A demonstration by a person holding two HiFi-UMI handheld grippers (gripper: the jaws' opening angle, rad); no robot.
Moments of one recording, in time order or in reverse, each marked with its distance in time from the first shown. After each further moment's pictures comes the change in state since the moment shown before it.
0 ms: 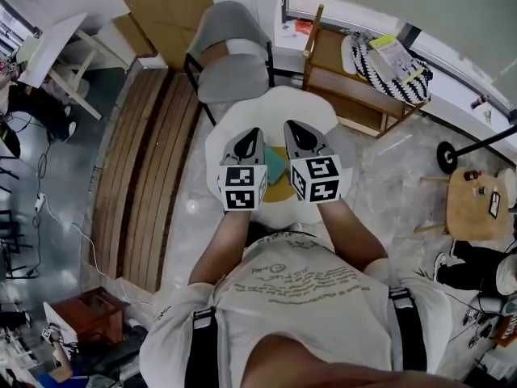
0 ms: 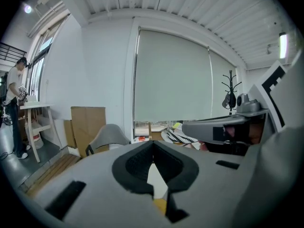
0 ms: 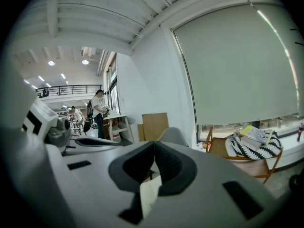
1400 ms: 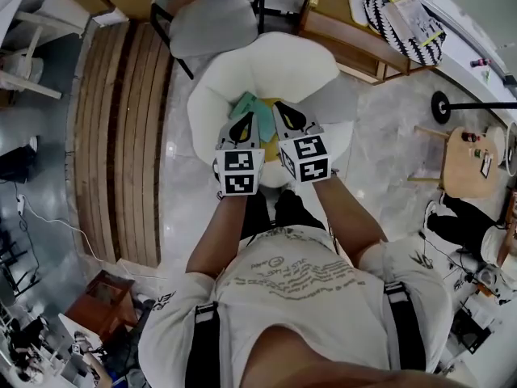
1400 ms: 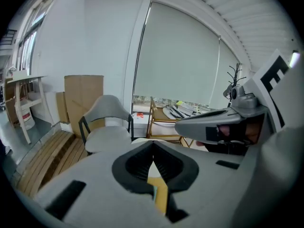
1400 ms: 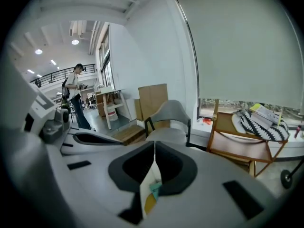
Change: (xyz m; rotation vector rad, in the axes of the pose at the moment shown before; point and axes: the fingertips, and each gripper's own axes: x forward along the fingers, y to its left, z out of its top) left arm 0.065 0.070 -0.124 -0.102 0.243 -0.109; right arm 0.114 0.017 -0.119 -0.007 0.293 -0.034
